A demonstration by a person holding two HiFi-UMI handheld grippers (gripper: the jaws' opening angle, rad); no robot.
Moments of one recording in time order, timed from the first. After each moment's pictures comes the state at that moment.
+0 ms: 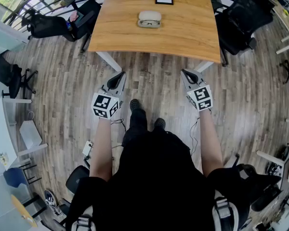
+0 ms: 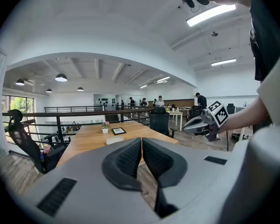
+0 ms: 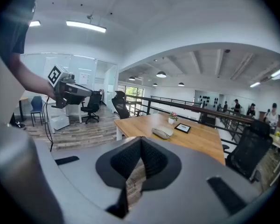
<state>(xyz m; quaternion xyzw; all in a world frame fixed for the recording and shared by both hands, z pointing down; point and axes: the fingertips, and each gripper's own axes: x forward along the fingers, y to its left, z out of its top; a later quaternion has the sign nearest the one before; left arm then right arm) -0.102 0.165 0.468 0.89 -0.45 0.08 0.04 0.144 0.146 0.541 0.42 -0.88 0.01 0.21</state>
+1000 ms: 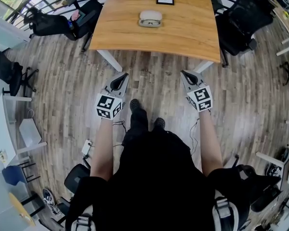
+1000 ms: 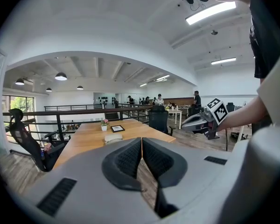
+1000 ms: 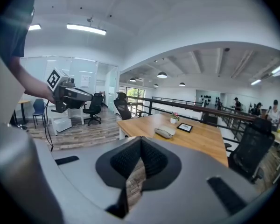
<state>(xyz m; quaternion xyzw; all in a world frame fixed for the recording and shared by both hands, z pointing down) -0.091 0.188 0.478 0.89 -0.45 0.09 0.04 0.143 0.164 0.542 0.41 -0.89 0.01 0.20</state>
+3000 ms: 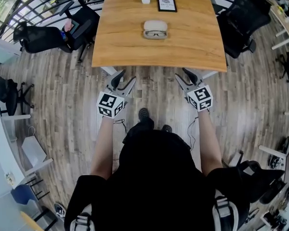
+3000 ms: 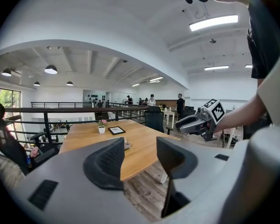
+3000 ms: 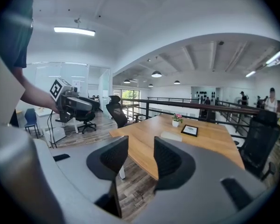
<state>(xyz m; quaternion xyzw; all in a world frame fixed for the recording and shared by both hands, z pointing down) -0.157 0.055 0.484 0.92 -0.38 0.08 0.06 0.056 0.056 0.535 0.43 -0.88 0.05 0.17</state>
